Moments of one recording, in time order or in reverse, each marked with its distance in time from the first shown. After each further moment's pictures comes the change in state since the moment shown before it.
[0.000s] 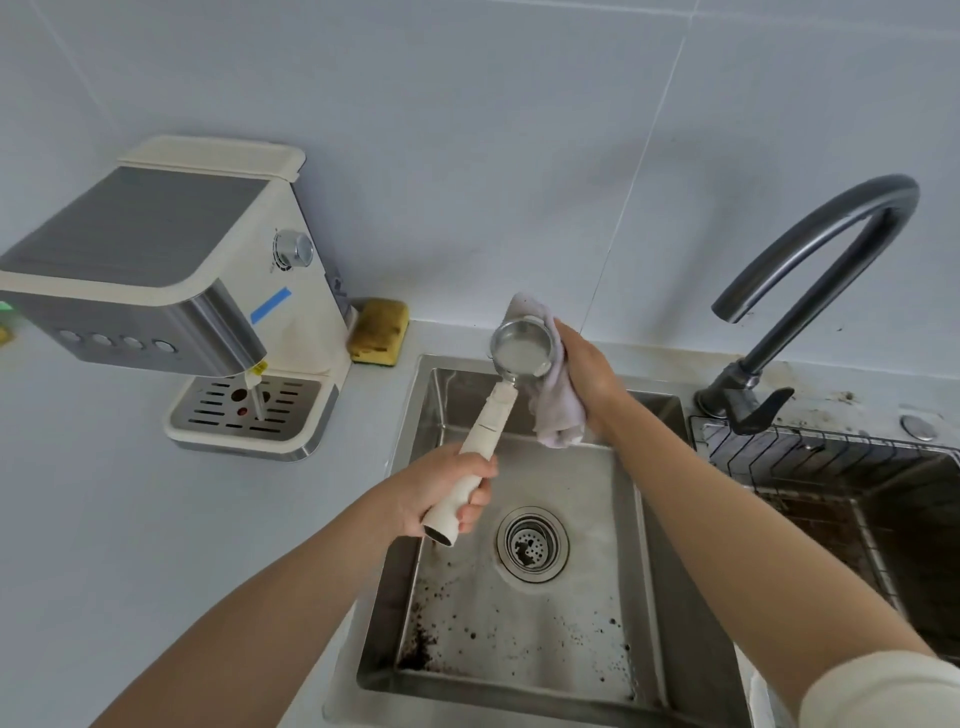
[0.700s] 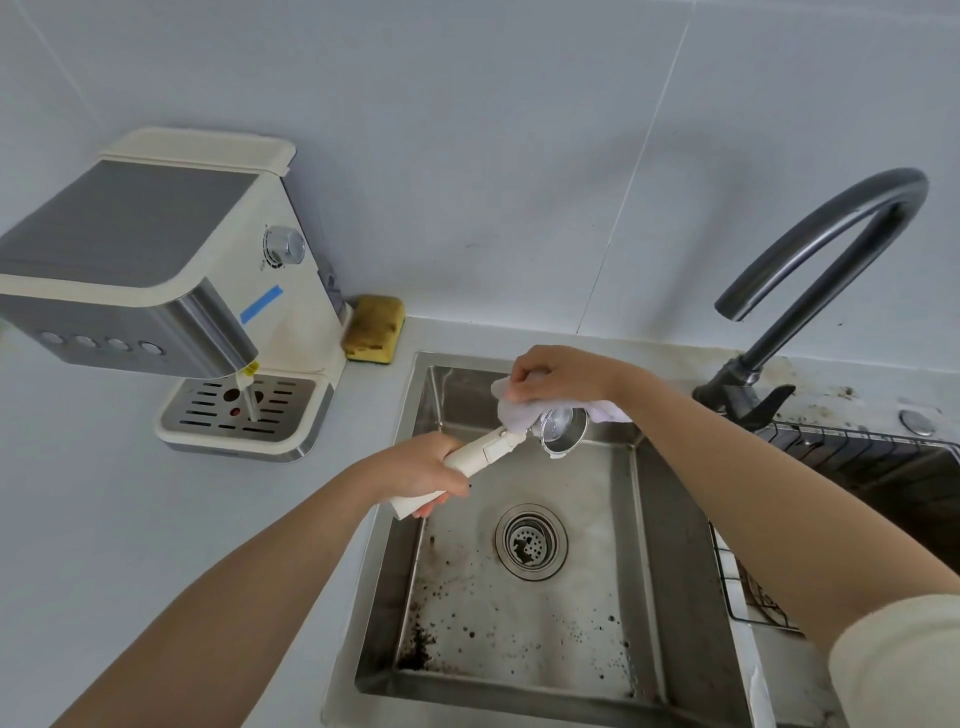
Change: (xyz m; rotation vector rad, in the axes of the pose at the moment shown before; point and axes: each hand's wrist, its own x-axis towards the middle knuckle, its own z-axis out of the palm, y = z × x) left_hand 0.015 0.014 -0.031 0.911 0.141 -0.099; right_hand 0.003 -0.017 -0.010 -0.738 -0.398 0.094
